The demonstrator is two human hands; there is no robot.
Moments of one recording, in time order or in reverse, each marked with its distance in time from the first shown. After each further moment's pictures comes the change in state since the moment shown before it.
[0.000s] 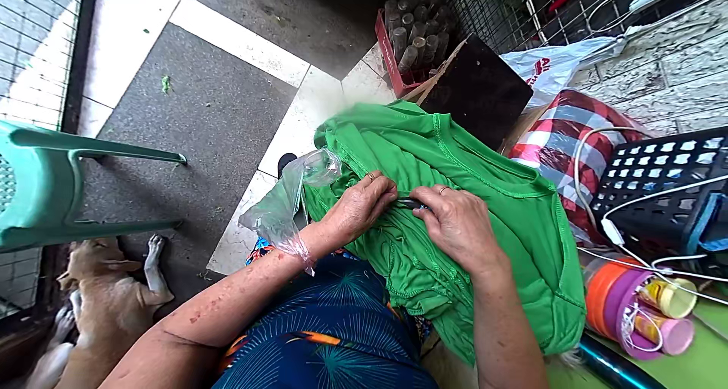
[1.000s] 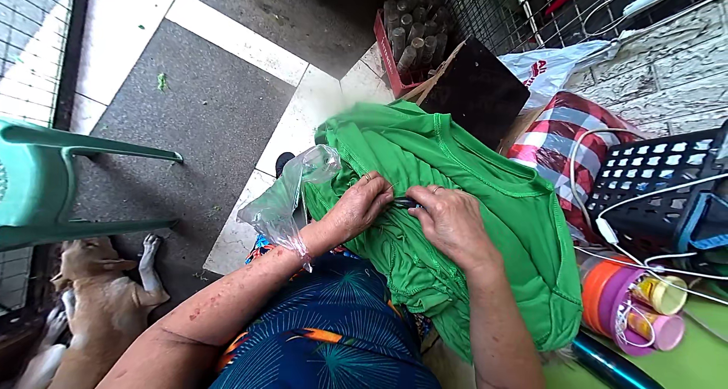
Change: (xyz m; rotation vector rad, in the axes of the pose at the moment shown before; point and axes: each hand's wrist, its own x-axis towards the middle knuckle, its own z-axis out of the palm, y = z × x) left_hand -0.006 -0.006 0.000 -0.122 -0.035 -0.058; right_hand 0.003 -0.003 0.006 0.002 -0.014 -0.016
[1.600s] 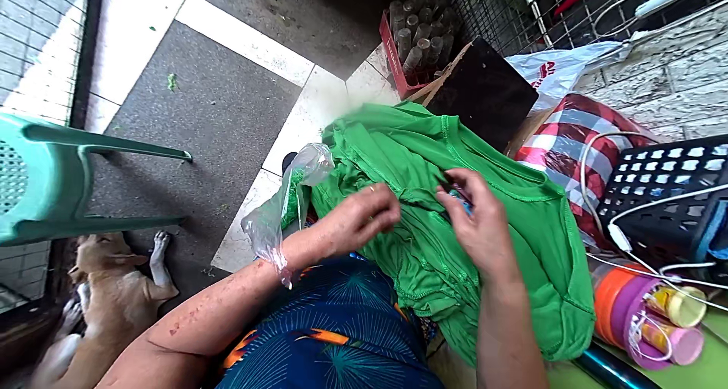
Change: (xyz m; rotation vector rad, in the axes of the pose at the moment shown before) left_hand -0.009 0.026 -0.032 -0.151 -0.165 0.072; right_hand -0.010 0.001 -0.010 0.423 0.232 0.264
